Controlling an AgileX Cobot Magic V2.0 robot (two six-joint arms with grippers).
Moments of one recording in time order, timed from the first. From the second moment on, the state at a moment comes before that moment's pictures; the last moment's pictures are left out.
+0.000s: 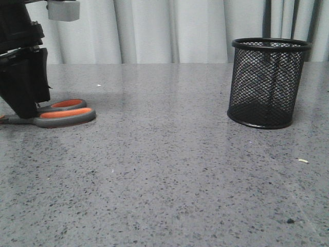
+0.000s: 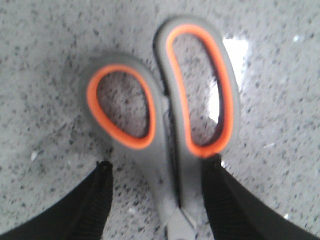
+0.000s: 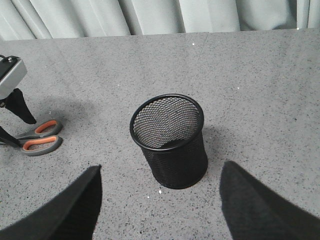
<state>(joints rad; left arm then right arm) -0.28 1.76 -1.44 -0.21 1.22 1.25 0.19 0.55 -0.76 0.29 0.67 -0.08</state>
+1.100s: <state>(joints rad) -0.28 1.72 -1.43 -0.19 1.22 1.15 0.19 0.55 -0.76 0.29 0.67 -0.08</state>
